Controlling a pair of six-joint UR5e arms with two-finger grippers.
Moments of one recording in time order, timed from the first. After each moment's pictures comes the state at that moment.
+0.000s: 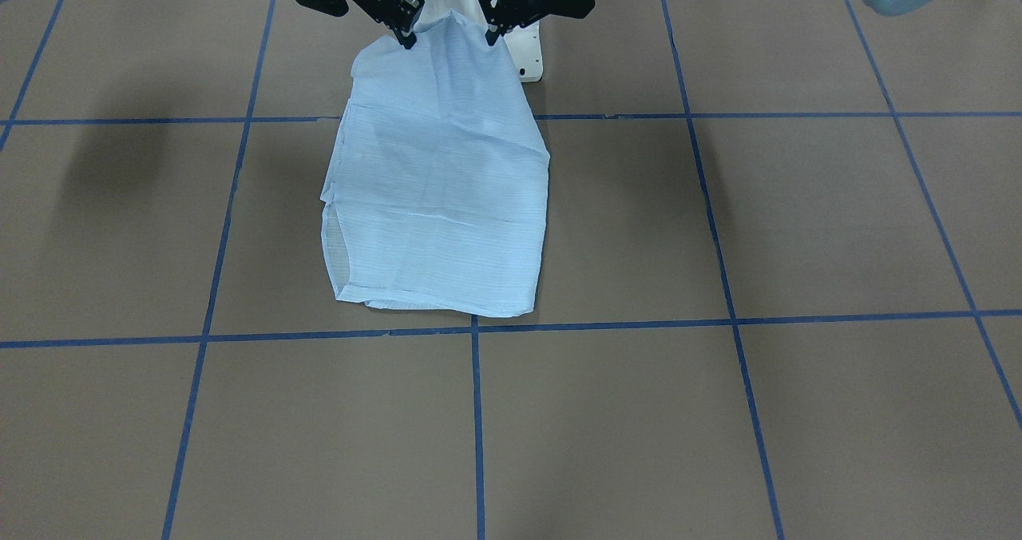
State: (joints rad) left arm -0.28 -2.05 -2.14 -1.72 -1.75 -1.74; right arm 0.26 -1.18 2.24 -1.60 1.74 2.06
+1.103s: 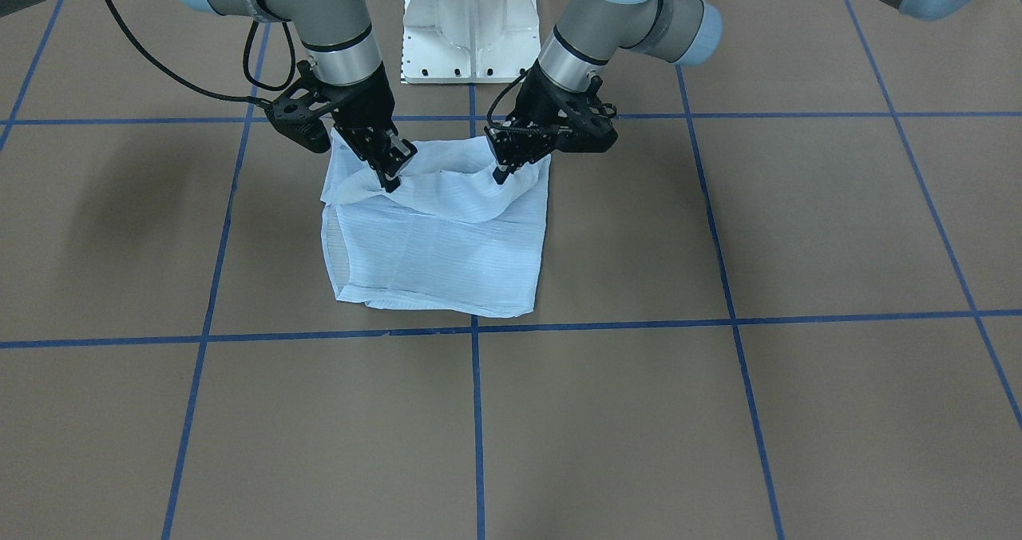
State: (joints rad) left arm -0.50 -2.14 -1.75 -2.09 -1.75 -1.75; right arm 0.55 -1.00 1.91 -1.60 1.75 1.93
